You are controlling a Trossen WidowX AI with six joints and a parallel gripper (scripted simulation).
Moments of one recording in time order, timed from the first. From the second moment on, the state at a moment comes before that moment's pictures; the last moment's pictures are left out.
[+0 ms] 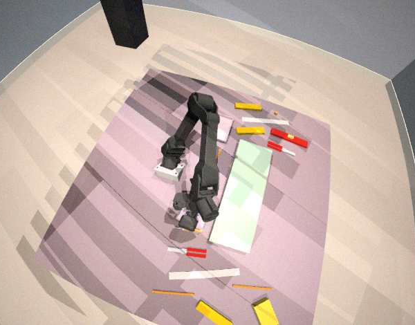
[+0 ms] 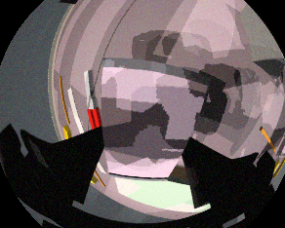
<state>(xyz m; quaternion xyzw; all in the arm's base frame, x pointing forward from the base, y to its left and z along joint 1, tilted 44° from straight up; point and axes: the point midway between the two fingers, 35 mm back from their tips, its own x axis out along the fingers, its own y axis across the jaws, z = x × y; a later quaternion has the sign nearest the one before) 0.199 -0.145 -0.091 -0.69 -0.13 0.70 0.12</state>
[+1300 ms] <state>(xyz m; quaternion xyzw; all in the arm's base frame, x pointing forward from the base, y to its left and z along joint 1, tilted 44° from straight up) 0.199 -0.140 -0.089 -0.71 -0.07 0.70 0.04</state>
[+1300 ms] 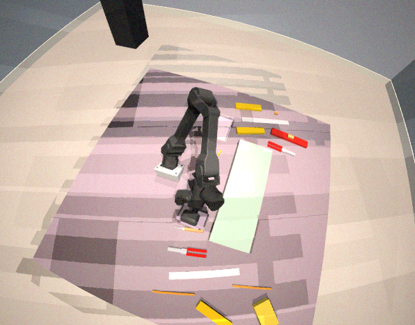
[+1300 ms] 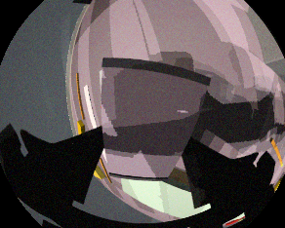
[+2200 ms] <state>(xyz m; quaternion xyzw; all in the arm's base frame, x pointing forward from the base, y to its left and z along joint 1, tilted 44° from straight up) 0.198 -0.133 -0.090 -0.71 0.00 0.71 -0.03</state>
